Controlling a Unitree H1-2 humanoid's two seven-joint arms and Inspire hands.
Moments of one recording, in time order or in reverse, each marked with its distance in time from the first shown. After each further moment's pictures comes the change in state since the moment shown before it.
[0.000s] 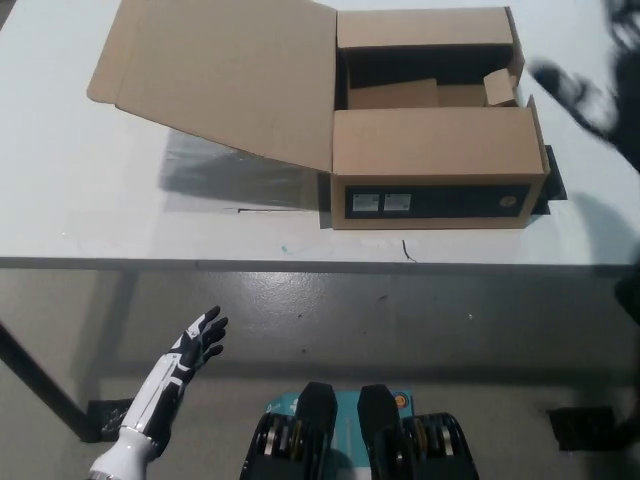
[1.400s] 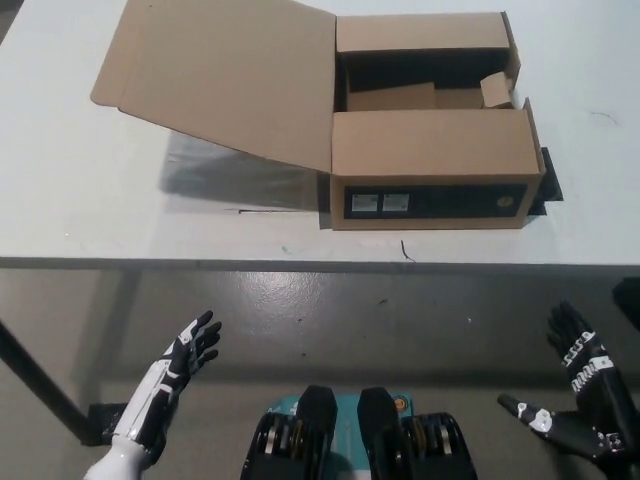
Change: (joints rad) left_arm 0.025 -0.002 0.015 -0.019 -0.033 -0.012 -0.010; right_arm 0.518 0.005 0.126 0.475 -0.213 -0.361 0.054
